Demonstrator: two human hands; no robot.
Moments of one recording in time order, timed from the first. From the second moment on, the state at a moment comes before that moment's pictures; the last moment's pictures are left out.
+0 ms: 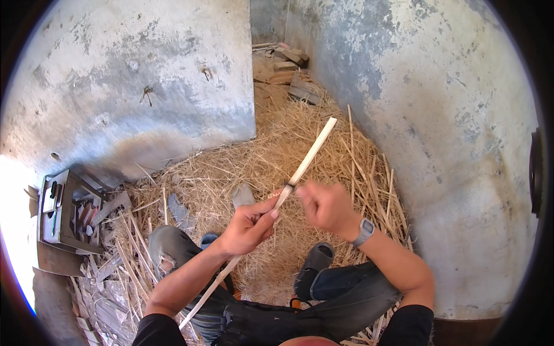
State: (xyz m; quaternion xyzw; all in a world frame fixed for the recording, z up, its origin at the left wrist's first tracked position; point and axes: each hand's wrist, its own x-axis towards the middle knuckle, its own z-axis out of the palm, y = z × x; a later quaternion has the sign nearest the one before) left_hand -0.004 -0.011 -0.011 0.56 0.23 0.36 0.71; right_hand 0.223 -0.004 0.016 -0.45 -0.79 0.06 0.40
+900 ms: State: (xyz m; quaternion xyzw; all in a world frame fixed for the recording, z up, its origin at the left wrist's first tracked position) left_hand -0.002 -0.015 -0.025 0.69 0.35 0.33 0.54; right_hand 0.243 0.001 -0.001 -0.53 -0.72 0.15 0.42
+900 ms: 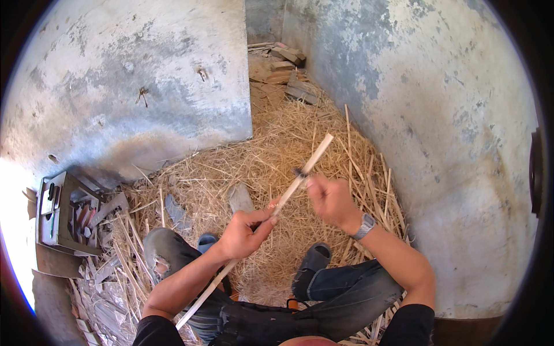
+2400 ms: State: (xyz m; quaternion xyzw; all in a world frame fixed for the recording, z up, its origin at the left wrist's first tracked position) left_hand -0.008 -0.021 -0.014 0.72 0.33 0.33 0.52; right_hand 0.272 0.022 0.027 -0.62 -0.75 -0.06 0.24
